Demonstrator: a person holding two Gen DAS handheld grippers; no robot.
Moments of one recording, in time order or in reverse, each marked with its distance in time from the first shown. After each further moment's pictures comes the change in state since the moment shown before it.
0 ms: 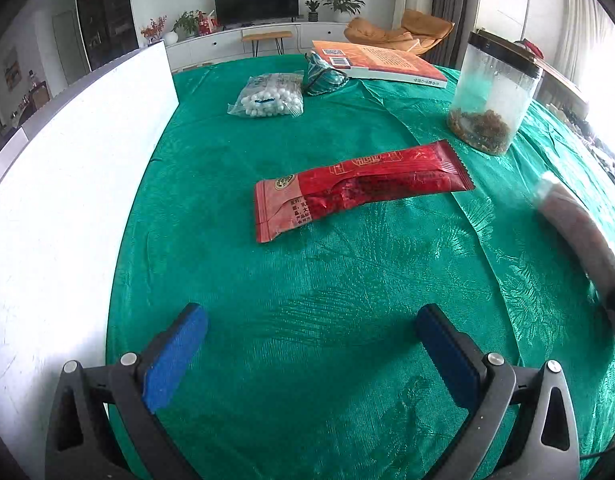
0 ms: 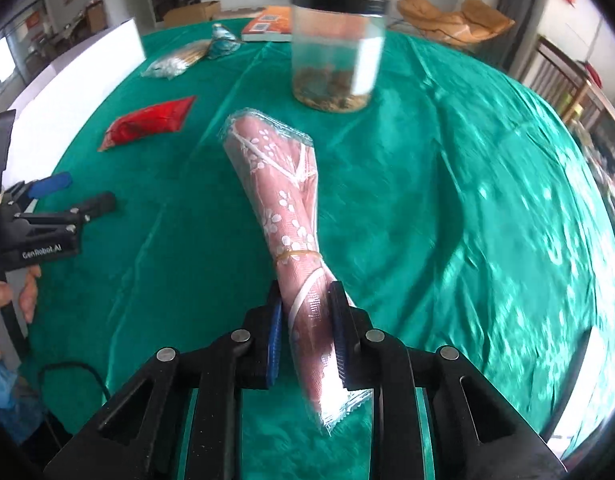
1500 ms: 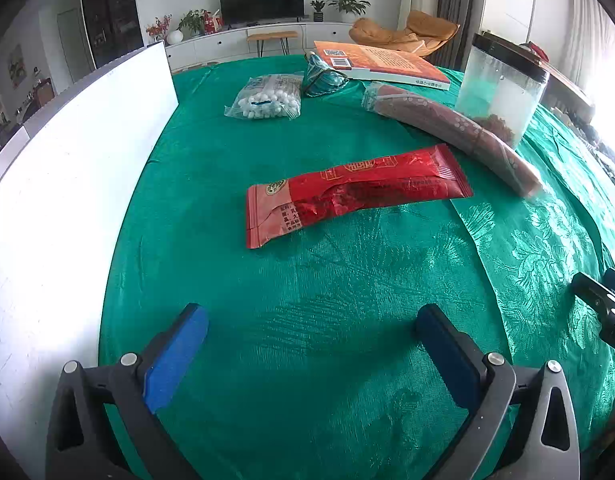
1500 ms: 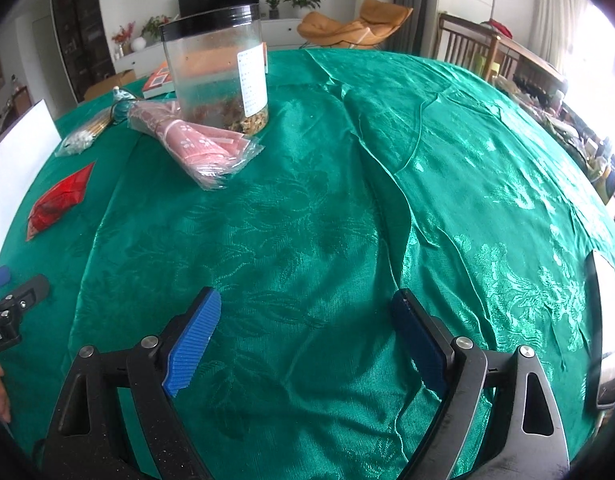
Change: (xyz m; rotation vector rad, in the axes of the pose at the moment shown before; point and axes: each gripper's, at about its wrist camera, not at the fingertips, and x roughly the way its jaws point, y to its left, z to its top) left arm -0.003 -0.006 0.002 -0.016 -0.002 0.010; right arm 0.030 -0.012 0.006 0.258 -0.162 -0.141
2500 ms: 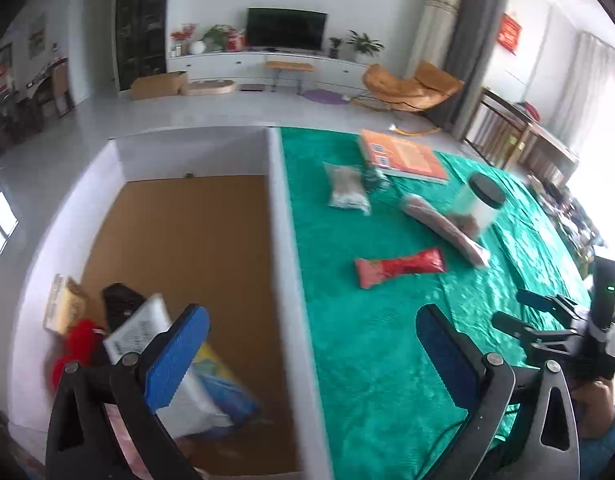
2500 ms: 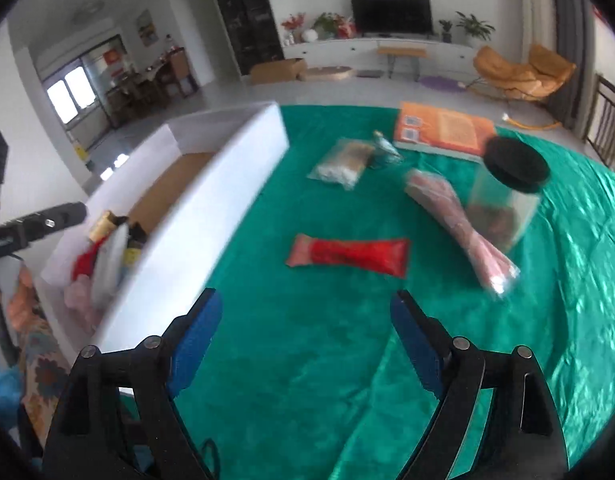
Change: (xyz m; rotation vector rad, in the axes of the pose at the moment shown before) left arm -0.165 0.114 0.023 -0.081 -0.081 -0.127; right arm -0.091 0.131 0.037 -0.297 0.001 0.447
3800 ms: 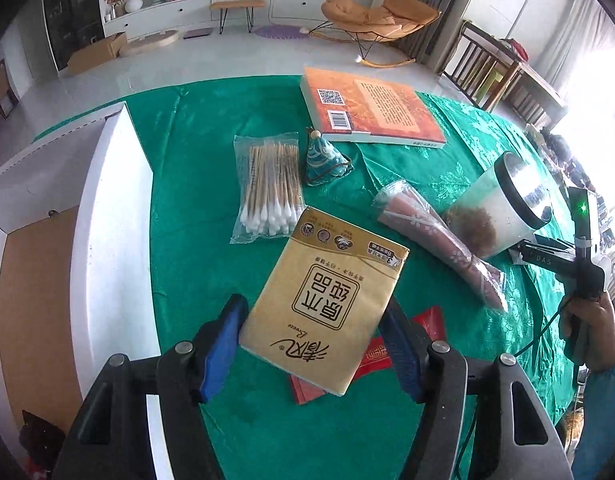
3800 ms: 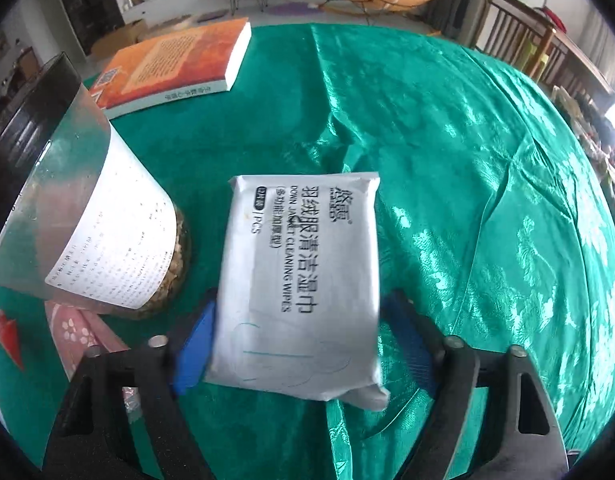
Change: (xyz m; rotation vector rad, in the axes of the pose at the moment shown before) left arm 0.184 -0.046 0.114 0.060 0.250 -0.067; right arm 0.104 -0.264 0.057 0.247 0.219 -0.360
